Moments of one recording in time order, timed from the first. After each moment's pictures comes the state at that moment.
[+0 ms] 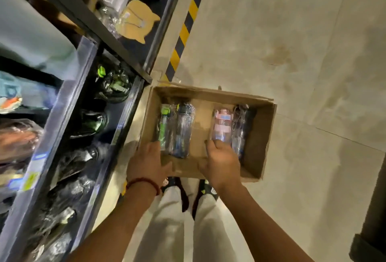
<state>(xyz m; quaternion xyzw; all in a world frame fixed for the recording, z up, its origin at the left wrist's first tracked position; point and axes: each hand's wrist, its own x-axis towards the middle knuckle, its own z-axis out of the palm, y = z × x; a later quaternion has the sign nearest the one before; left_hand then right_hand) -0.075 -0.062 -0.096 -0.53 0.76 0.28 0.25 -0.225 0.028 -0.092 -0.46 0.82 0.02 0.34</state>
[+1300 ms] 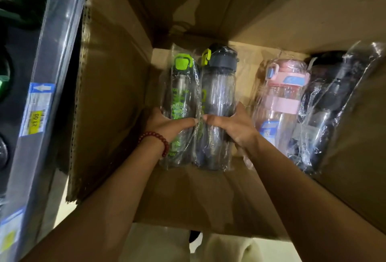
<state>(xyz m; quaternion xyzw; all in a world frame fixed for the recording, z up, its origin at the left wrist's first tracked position) -0.085 -0.077 -0.436 -0.72 0.39 0.55 0.16 -0.224 0.006 -0.454 -0.04 0.74 -0.28 0.60</state>
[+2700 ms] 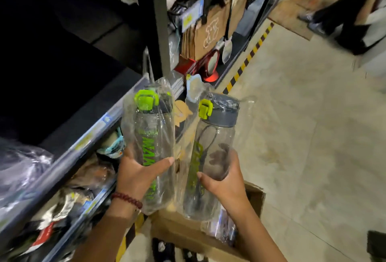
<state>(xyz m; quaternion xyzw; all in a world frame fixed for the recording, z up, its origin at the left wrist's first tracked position) -0.041 -0.150 0.185 -0.64 0.46 0.53 -0.31 -0.208 -0.072 0.161 -0.31 0.73 -0.42 0.45</state>
